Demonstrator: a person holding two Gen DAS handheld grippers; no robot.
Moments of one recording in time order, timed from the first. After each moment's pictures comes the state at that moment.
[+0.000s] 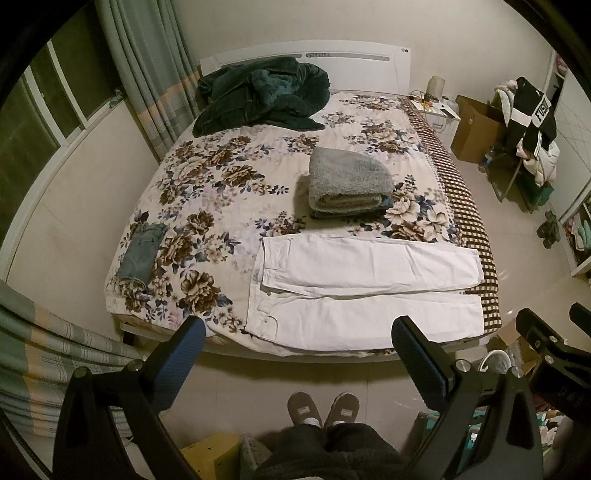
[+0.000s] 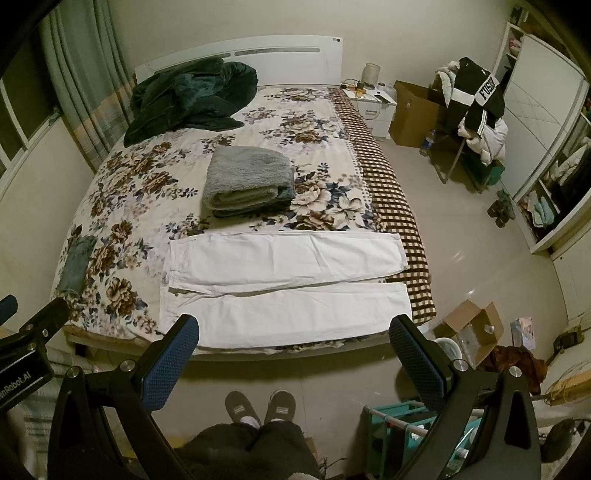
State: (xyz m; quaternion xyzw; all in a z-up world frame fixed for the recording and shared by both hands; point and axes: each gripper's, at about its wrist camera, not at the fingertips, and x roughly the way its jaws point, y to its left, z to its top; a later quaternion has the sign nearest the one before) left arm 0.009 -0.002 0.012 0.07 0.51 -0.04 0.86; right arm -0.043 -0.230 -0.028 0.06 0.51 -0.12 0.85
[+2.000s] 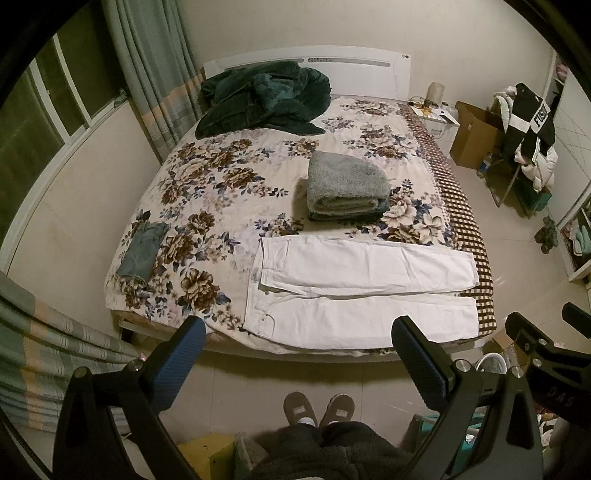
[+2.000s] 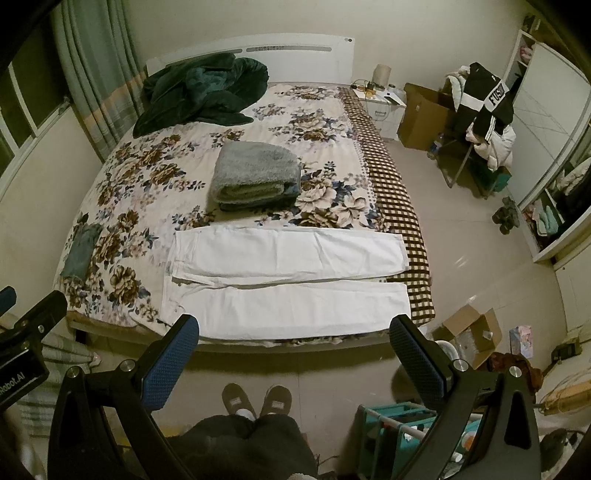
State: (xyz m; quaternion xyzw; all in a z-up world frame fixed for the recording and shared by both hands) left arm 0.006 -0.010 0.034 0.06 0.50 -0.05 0.86; right arm -0.069 -0.212 -0.025 0.06 0.52 -0.12 0.85
